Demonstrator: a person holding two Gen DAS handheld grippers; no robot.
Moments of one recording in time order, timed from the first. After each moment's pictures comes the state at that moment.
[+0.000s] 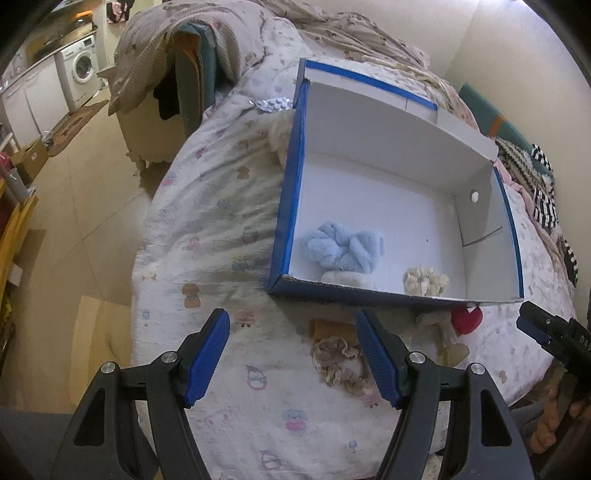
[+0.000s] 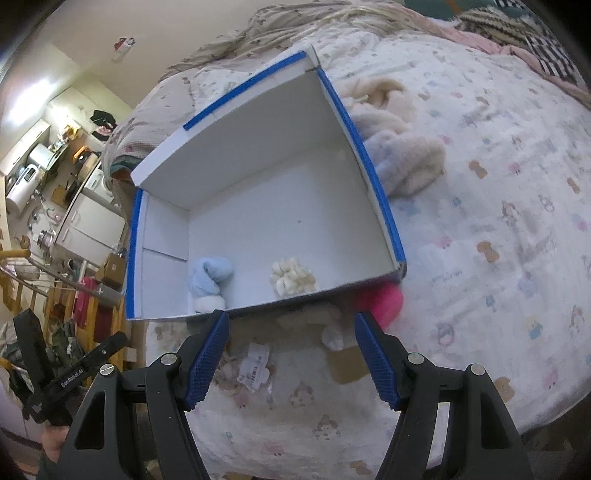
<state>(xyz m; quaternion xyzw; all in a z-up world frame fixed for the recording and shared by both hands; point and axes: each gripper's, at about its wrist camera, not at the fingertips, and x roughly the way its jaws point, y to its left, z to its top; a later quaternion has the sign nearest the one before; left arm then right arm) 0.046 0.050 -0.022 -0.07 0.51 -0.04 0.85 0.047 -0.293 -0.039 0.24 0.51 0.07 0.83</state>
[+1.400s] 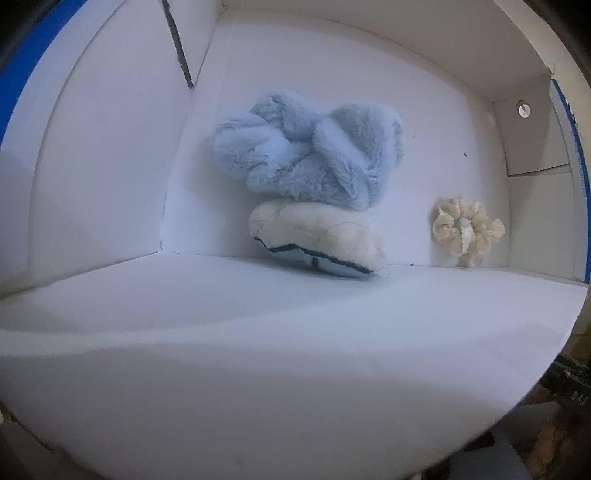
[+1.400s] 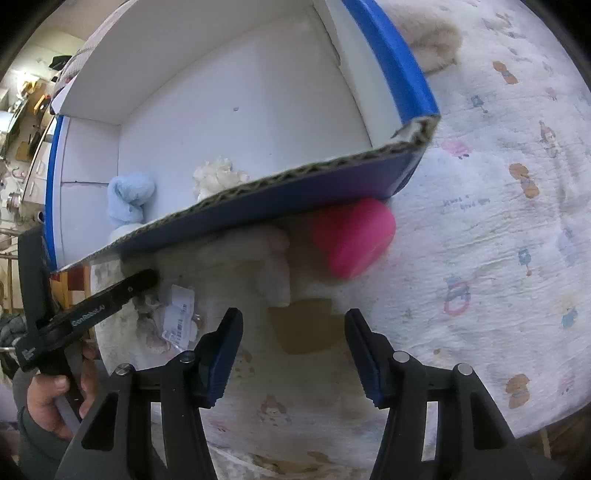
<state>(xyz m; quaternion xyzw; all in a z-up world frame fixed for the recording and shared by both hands) 0.114 -0.025 -0.151 -0.05 0.66 -0.07 0.75 0.074 -0.293 -0.130 0.20 0.66 0.07 0.72</state>
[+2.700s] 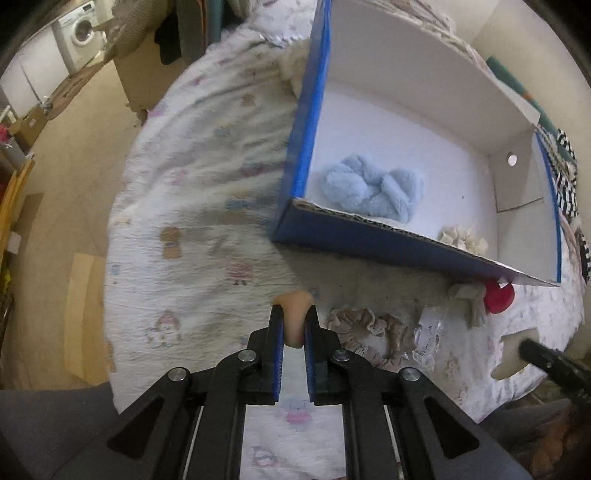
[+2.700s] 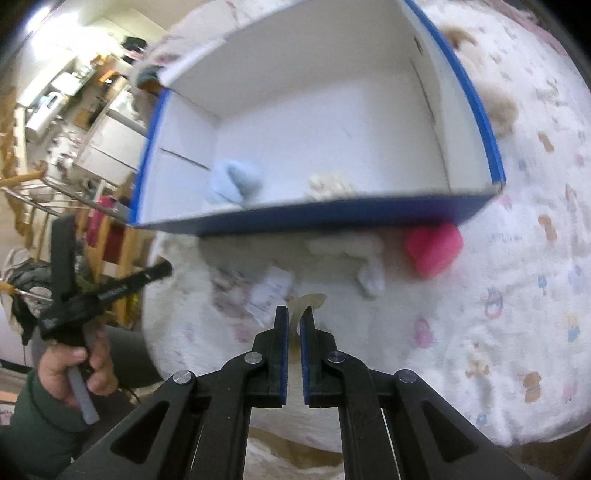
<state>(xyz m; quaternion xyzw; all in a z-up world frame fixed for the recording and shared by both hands) 0.053 0.073 -0.080 -0.08 0.59 -0.02 0.80 0.045 -0.248 -0.068 0.17 0.58 0.18 0.78</state>
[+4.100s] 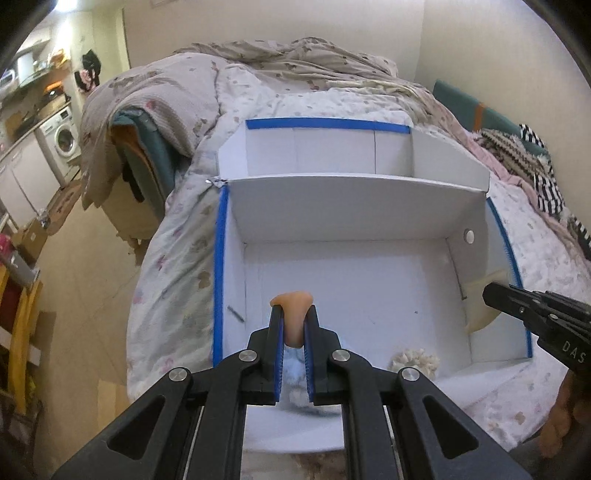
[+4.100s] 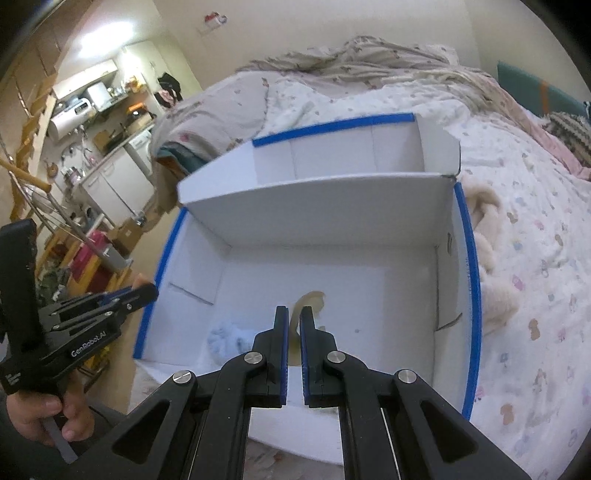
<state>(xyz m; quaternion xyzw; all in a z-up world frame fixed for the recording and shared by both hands) 0.140 -0.016 0.015 0.03 0.45 -0.05 0.89 0.154 -0.241 0.001 0.10 0.44 0.16 0.88</state>
